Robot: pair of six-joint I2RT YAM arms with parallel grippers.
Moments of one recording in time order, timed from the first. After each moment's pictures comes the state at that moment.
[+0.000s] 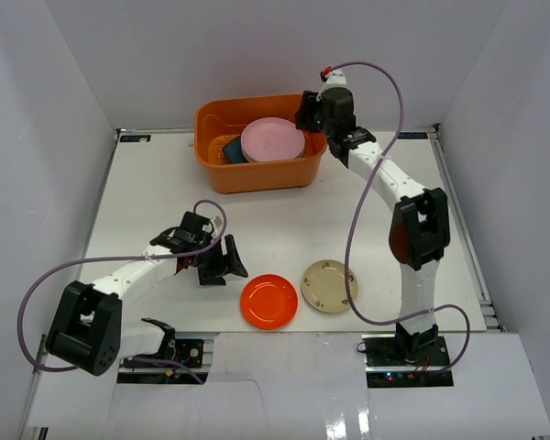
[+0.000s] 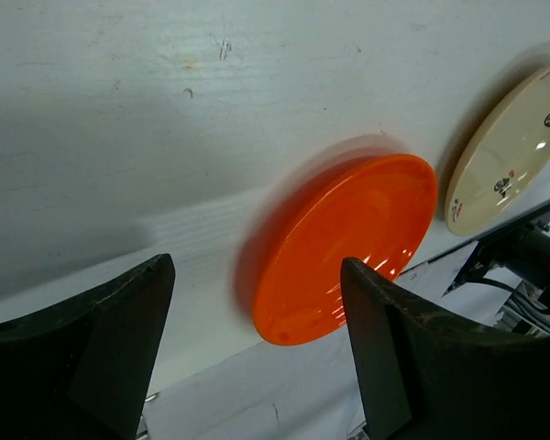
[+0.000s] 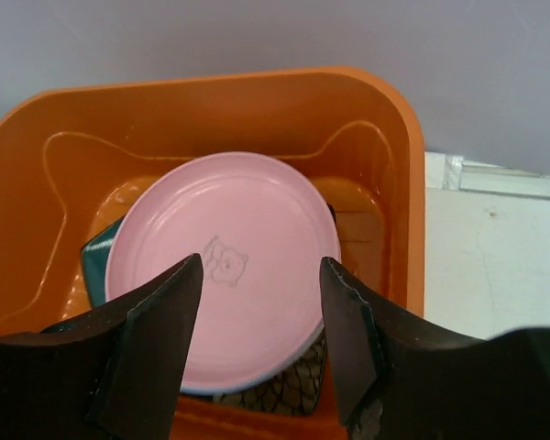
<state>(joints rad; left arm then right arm) -0.39 1.24 0.62 -0.47 0.39 -0.63 0.44 2.10 1.92 -0.06 0.08 0.28</state>
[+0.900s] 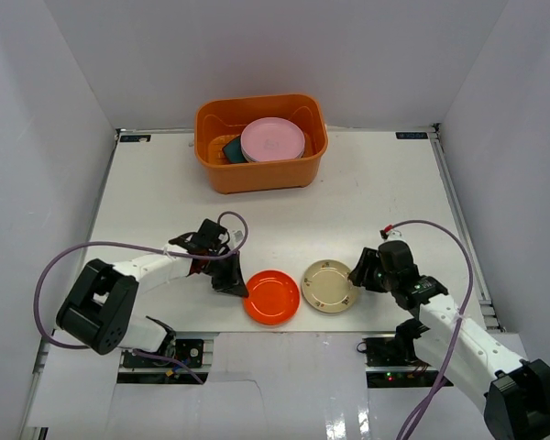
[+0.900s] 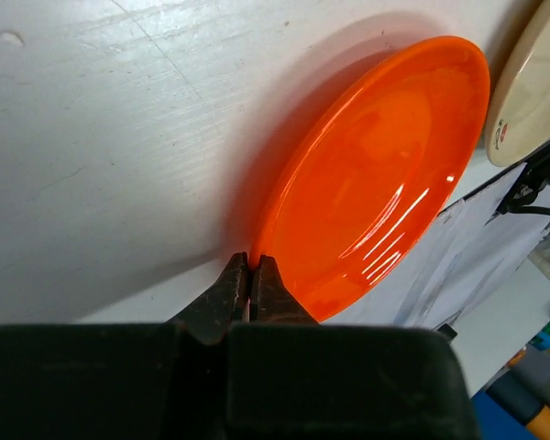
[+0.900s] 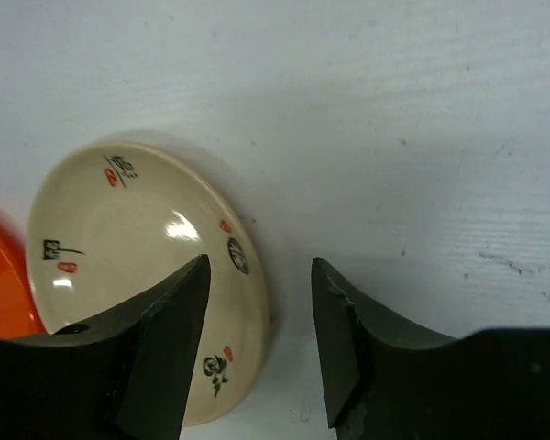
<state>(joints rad) -0.51 1.39 0.60 -0.40 0.49 -0.54 0.44 0.75 0.31 -0.35 0.00 0.56</state>
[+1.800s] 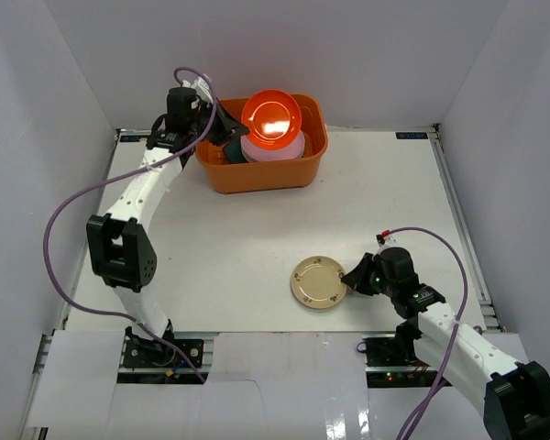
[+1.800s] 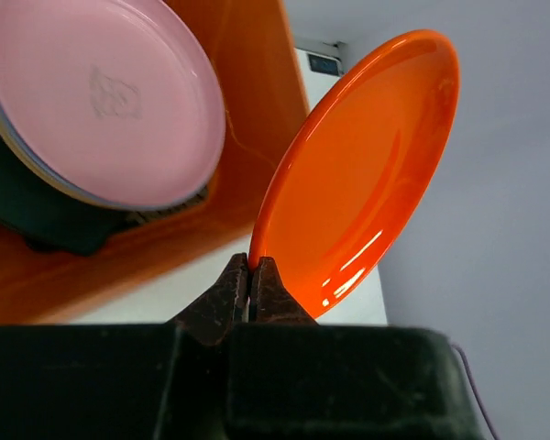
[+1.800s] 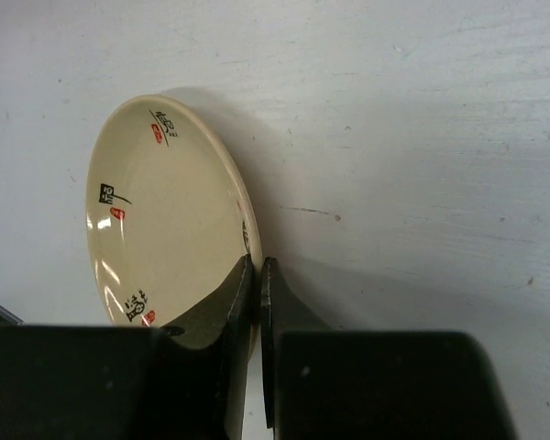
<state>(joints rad) -0.25 1.71 1.62 -0.28 0.47 -0.69 0.43 0.71 0.16 -0.14 -0.19 0.67</state>
